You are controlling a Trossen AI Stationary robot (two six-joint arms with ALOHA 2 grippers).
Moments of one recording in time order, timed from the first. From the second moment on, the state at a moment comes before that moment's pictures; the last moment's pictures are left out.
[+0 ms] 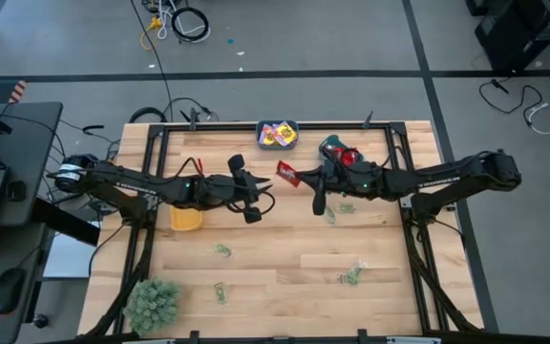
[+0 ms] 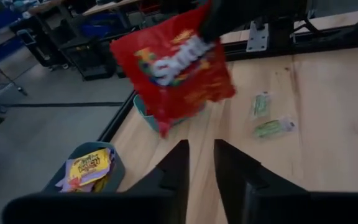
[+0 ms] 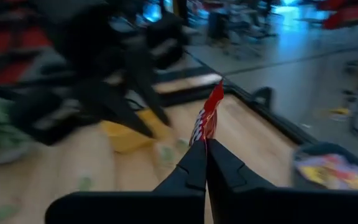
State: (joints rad) left arm -0.07 1.37 0.86 0.16 -0.48 0.11; right arm -0.02 1.23 0.70 0.34 0.29 0.15
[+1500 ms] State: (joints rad) left arm -0.01 1.29 0.44 0.78 -0.26 -0.04; right arm -0.63 1.29 0.51 -0.04 0.24 0.33
